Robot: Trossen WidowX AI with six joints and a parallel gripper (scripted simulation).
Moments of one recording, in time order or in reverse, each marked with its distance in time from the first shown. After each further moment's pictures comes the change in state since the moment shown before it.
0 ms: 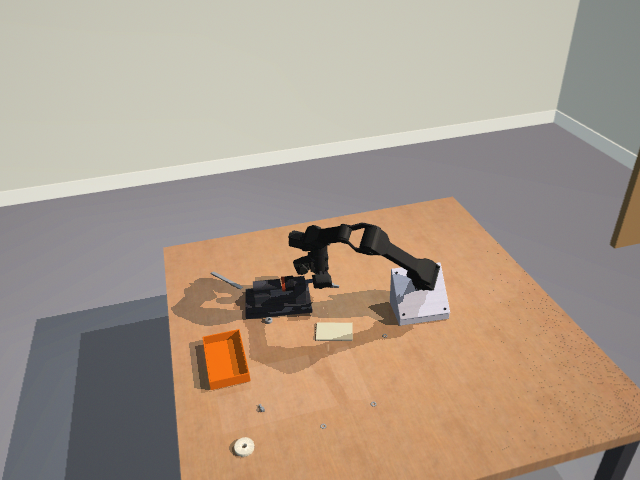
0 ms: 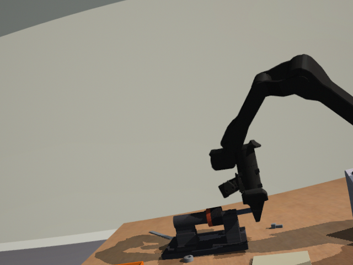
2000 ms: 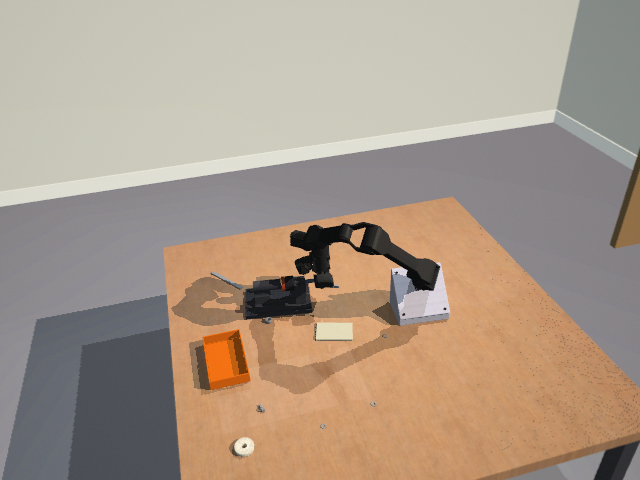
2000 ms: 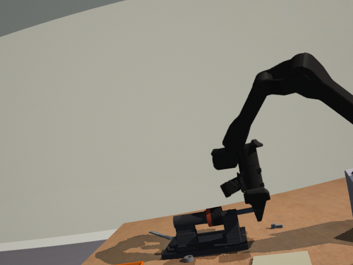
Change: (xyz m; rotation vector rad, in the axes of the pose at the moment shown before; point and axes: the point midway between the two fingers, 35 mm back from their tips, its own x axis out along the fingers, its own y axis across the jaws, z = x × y) arm 0.000 0.000 -0.005 0.000 -0.001 0.000
